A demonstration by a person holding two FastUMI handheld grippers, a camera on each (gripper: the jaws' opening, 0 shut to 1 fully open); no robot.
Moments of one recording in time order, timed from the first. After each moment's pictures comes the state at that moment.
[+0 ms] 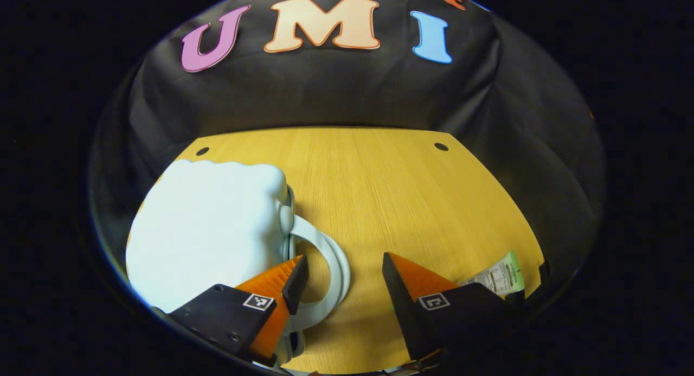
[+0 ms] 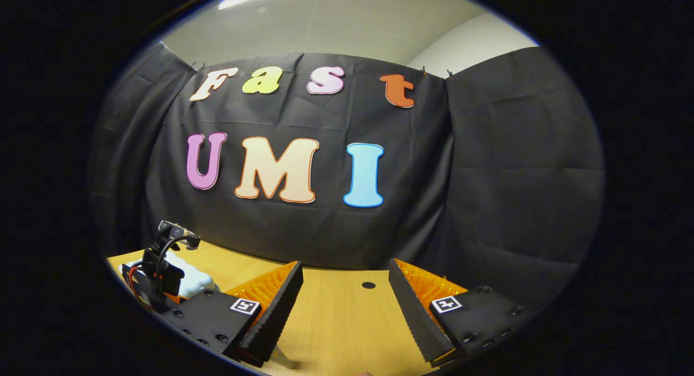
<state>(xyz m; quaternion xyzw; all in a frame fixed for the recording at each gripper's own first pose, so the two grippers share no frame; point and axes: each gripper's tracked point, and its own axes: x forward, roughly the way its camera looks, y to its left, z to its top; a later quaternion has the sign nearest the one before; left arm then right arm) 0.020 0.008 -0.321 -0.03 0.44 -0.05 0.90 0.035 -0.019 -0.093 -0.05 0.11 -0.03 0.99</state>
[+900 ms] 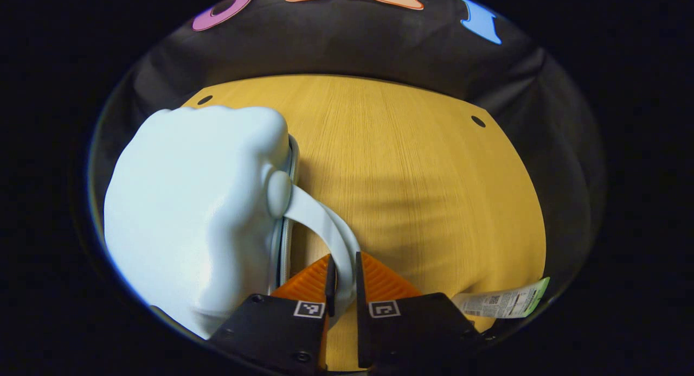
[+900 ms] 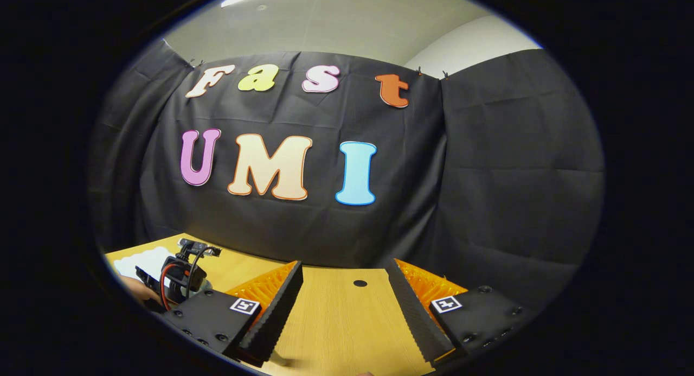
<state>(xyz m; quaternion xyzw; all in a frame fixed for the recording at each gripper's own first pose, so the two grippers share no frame) 0.027 0.020 -0.378 -0.06 0.55 0.01 0.83 0.030 -0.031 -0.099 -0.06 0.11 -0.05 0.99</state>
